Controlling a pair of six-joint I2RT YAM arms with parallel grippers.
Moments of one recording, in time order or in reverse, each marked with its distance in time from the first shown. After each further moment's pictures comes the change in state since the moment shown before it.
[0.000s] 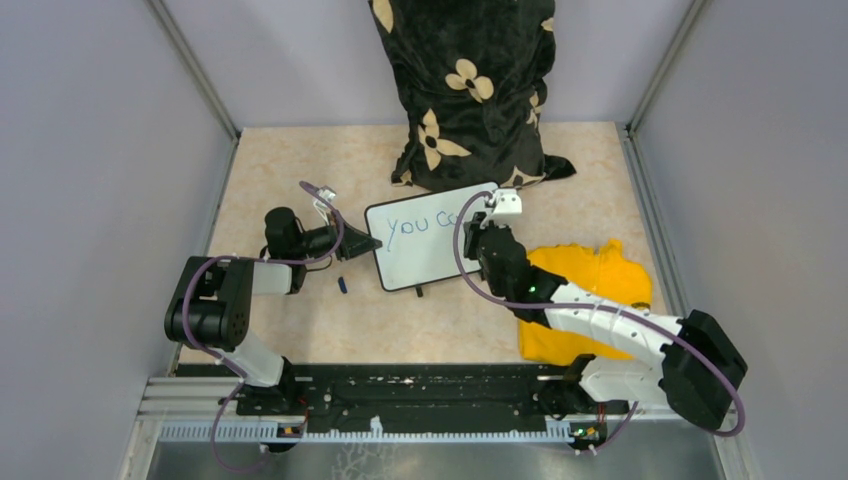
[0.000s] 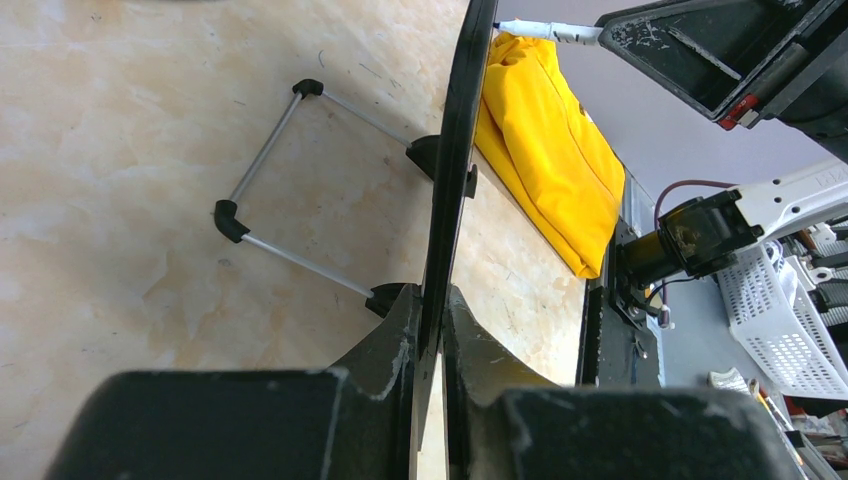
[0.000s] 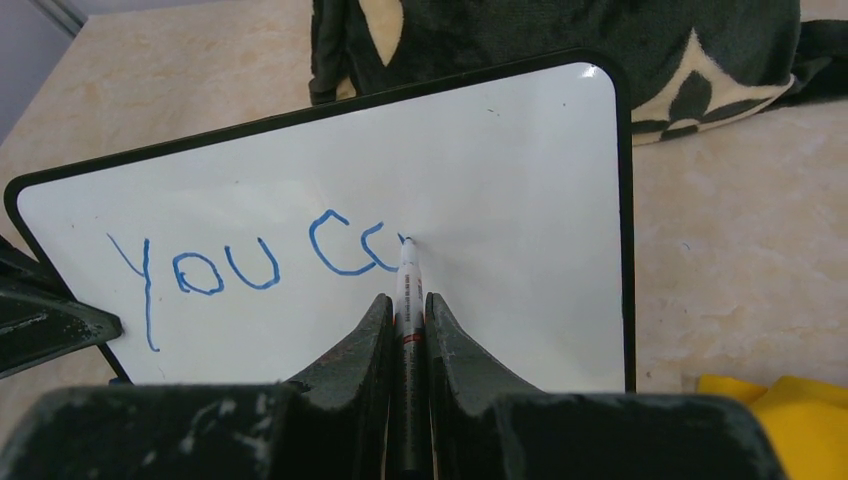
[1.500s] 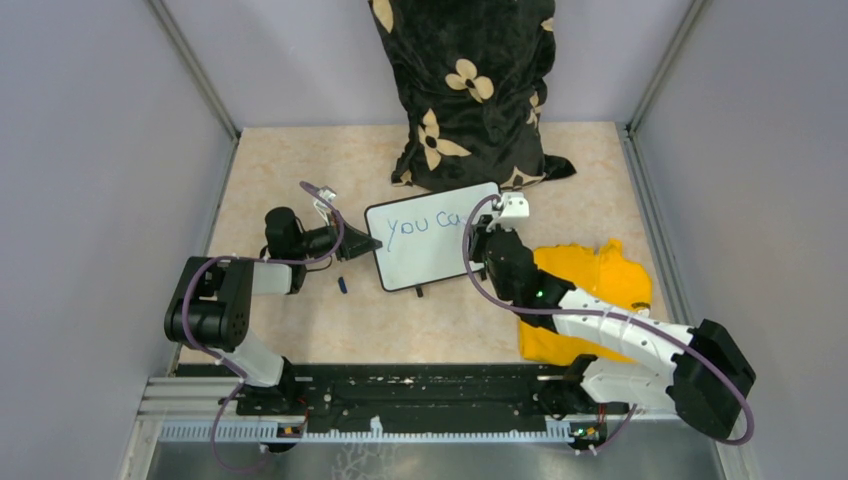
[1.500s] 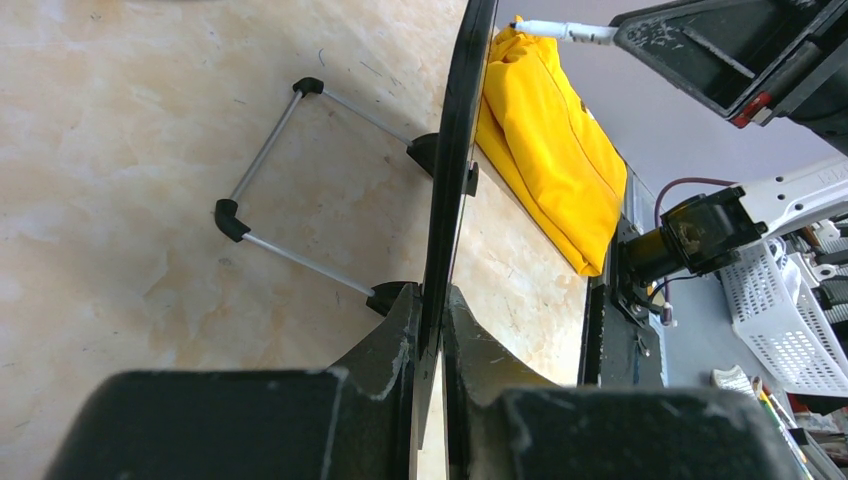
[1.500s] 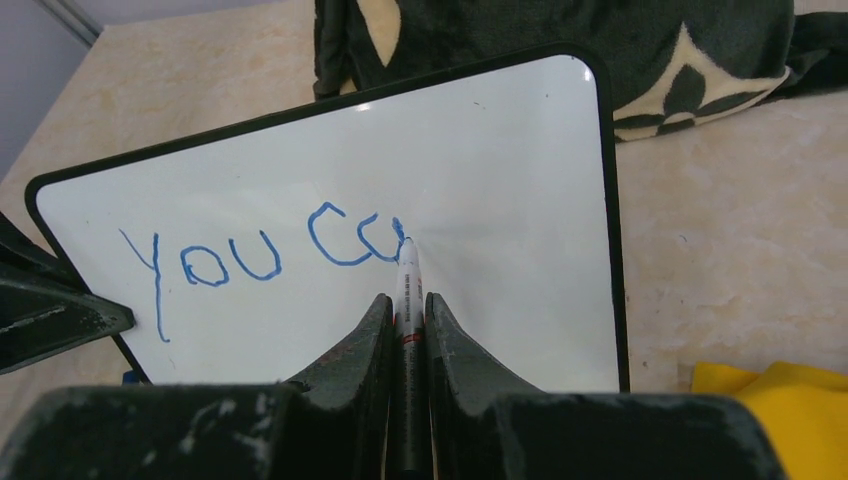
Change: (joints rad) left arm -0.001 -0.002 0.000 -0.009 0.001 0.011; right arm -0.001 -0.048 -0.031 -0.018 -0.007 0.016
